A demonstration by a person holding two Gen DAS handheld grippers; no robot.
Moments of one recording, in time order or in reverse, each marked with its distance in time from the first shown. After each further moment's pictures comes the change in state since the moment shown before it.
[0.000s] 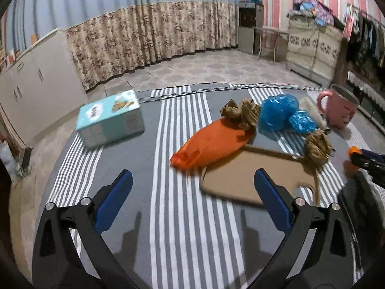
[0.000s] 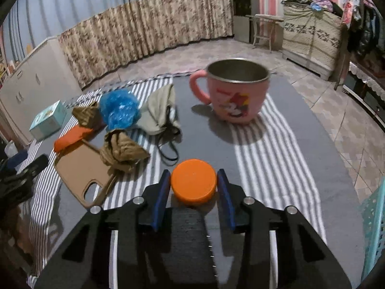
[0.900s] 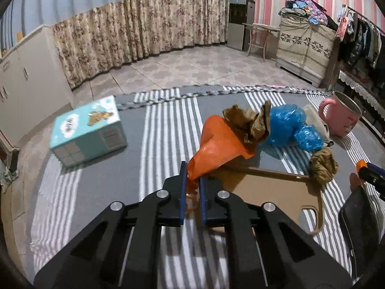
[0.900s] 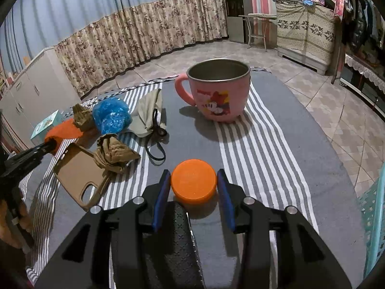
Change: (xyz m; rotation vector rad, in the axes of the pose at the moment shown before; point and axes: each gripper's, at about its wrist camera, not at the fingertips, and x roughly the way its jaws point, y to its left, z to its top) left arm 0.015 0.006 0.021 -0.004 0.004 -0.079; right arm 0.006 -0.019 -0.008 0.048 -0.015 0.017
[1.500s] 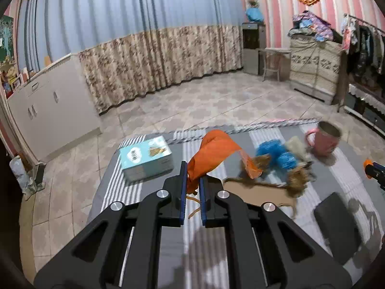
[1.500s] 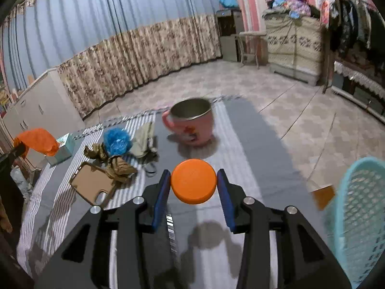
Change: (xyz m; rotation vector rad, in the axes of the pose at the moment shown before) left arm -0.133 -0.003 0.017 0.015 -0.162 0.120; right arm -0.088 -0.047 0.001 0.029 -0.143 -0.009
